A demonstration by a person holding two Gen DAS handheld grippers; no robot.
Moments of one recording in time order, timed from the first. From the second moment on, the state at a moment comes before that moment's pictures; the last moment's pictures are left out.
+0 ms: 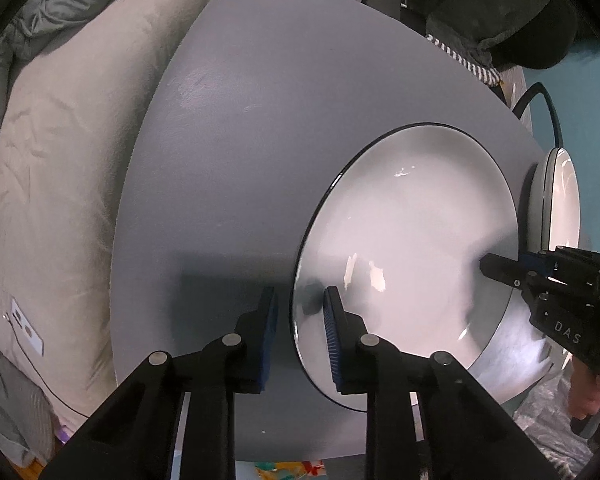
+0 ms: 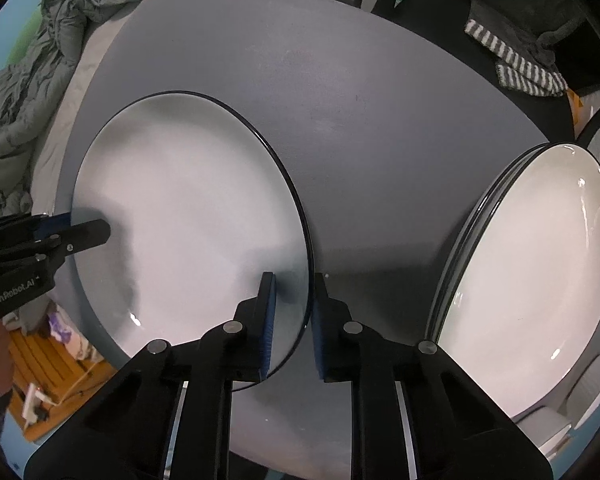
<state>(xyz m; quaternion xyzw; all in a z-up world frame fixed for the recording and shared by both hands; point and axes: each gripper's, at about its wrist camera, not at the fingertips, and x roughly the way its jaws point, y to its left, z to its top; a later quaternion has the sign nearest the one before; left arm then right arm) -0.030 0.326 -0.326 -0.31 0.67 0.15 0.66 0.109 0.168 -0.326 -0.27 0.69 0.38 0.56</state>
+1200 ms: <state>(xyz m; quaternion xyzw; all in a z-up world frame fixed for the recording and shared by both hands) -0.008 0.305 -0.303 -0.28 0.69 0.13 0.65 0.119 0.152 -0.312 -0.27 0.72 0.34 0.55</state>
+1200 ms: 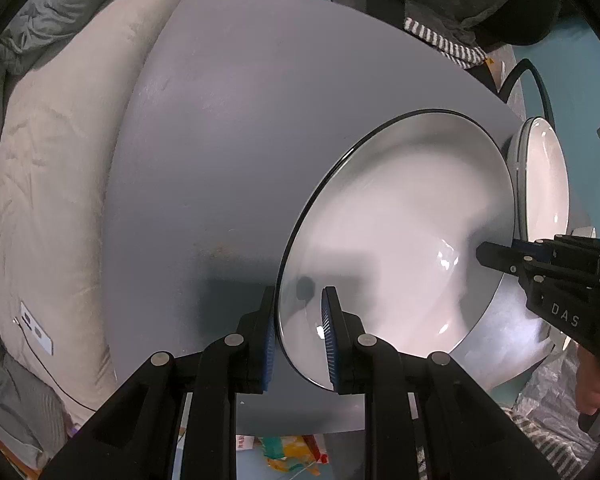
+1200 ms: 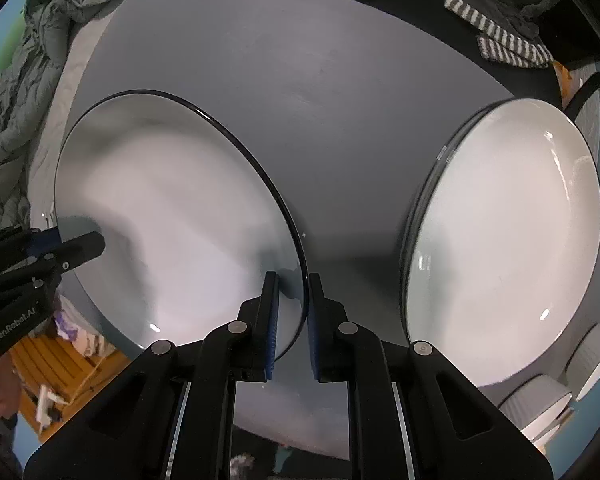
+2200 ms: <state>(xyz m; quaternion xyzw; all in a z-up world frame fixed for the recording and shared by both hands) 0.090 0.229 -0.252 -0.22 0.69 0.06 0.68 0.197 0.057 -0.270 -0.19 0.74 0.29 0.57</state>
